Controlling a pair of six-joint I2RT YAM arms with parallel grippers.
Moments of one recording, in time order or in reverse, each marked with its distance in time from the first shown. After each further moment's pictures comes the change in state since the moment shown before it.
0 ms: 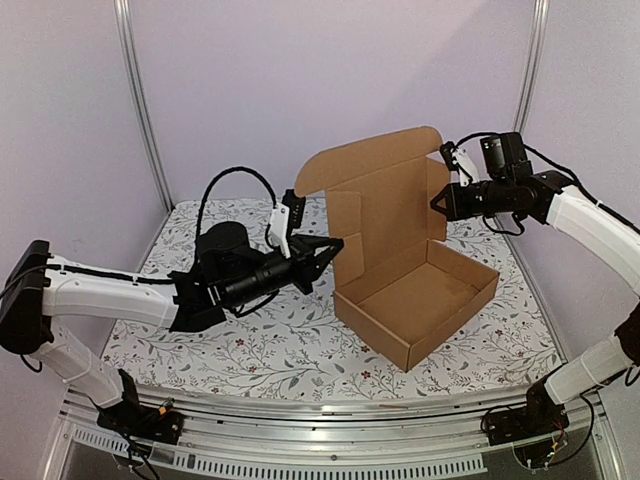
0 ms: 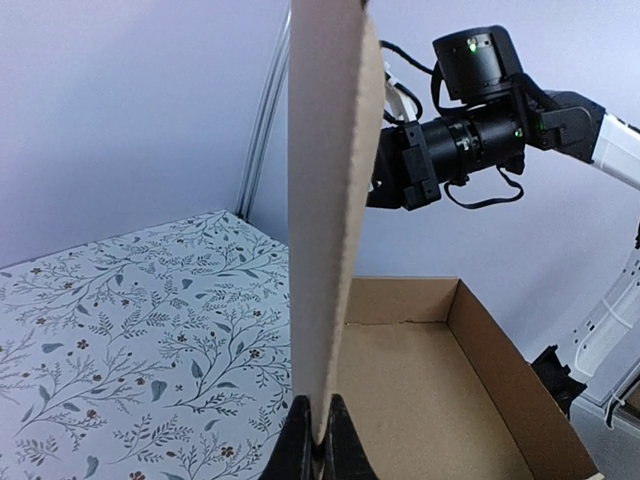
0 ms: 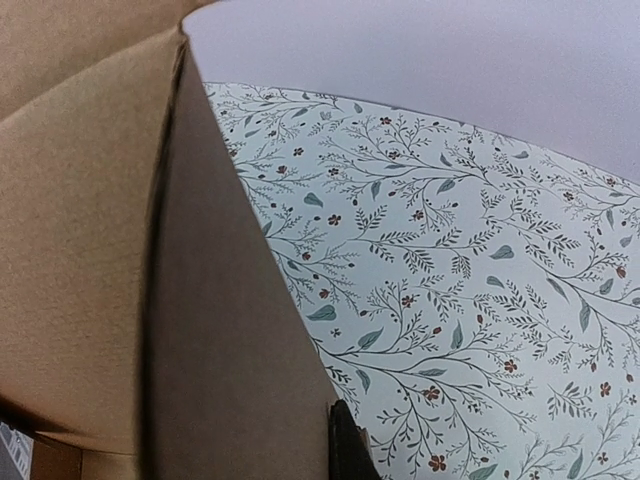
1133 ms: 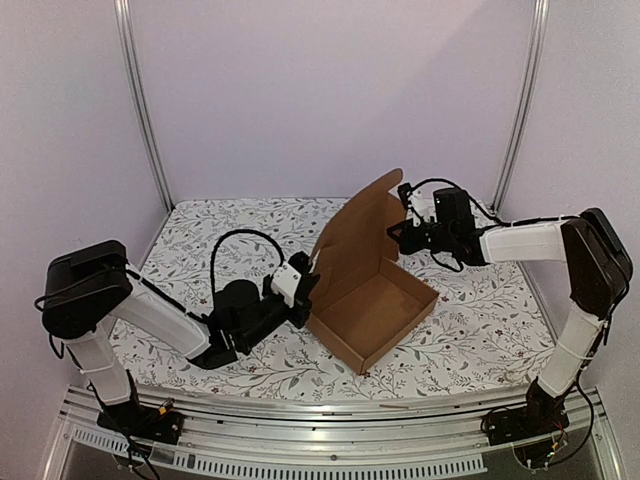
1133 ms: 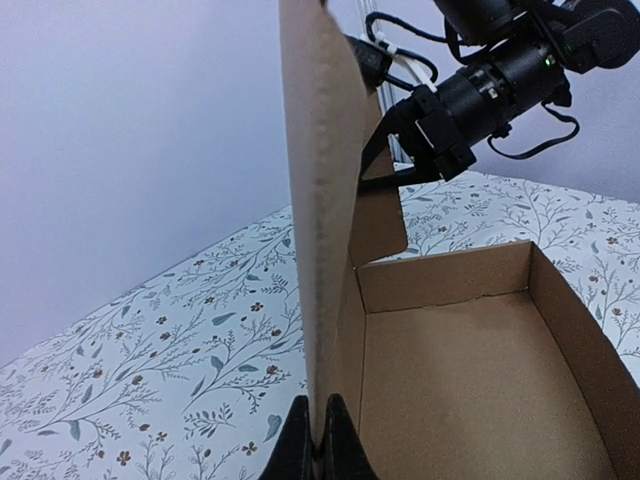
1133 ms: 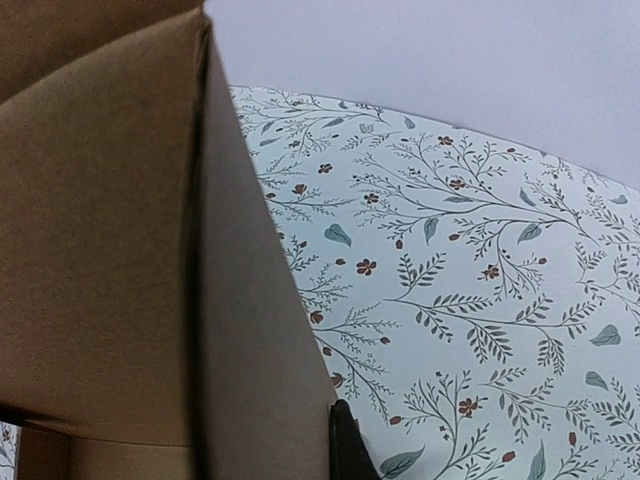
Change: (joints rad) left arm -0.002 0.291 -0.240 0.472 -0.319 0.492; right arm 0.065 0.367 -0.274 0.791 -0.045 -0.012
